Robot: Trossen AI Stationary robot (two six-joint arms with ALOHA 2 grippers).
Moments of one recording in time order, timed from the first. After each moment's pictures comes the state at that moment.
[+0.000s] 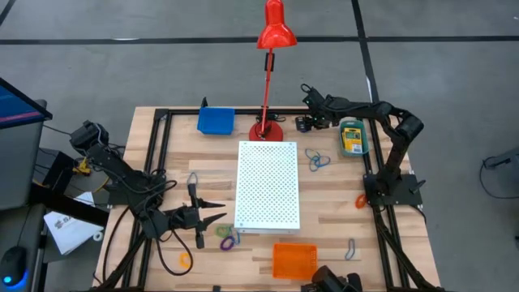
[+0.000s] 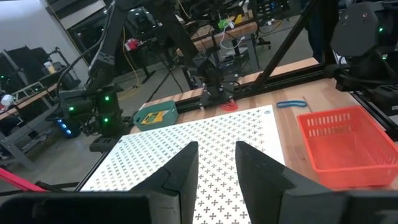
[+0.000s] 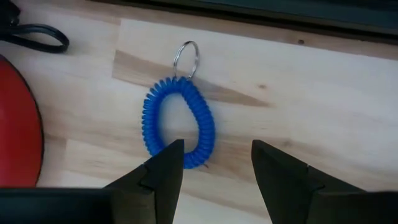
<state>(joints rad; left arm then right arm) -0.81 1.21 0.69 0.31 -1.05 0.14 -0.80 1.80 1.06 -0.47 0.06 0.58</state>
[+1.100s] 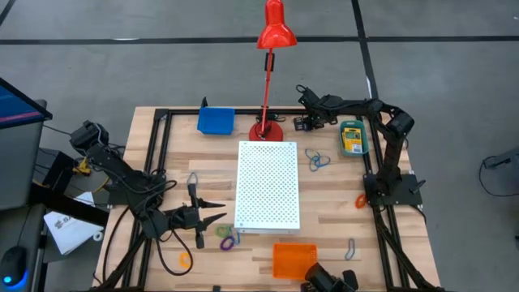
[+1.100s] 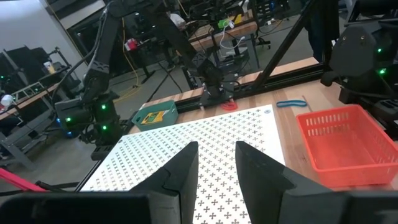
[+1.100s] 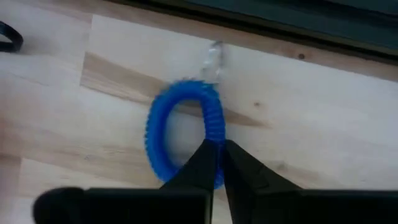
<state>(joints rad) -0.81 1.21 0.69 0.31 -1.05 0.14 -0.79 1.92 1.14 -0.51 0.11 0.54</state>
